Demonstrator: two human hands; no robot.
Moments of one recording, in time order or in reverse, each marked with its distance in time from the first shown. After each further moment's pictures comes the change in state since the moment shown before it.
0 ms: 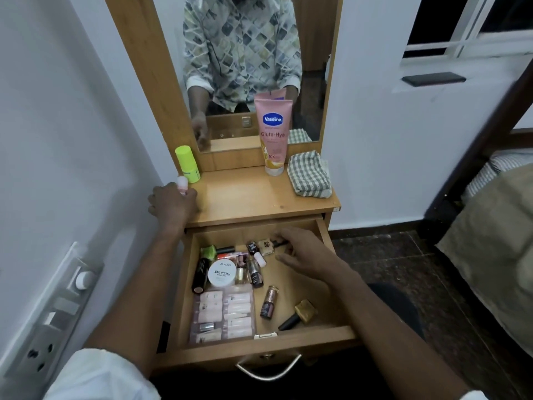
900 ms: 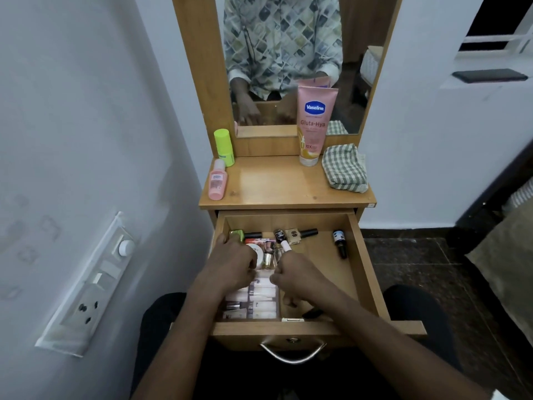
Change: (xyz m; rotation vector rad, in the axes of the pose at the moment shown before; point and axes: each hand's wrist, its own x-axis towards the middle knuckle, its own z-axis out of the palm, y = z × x) left_hand -0.132 -0.061 0.002 0.549 -0.439 0.778; right_hand -0.005 -0.084 0.057 0.062 -0.359 0.410
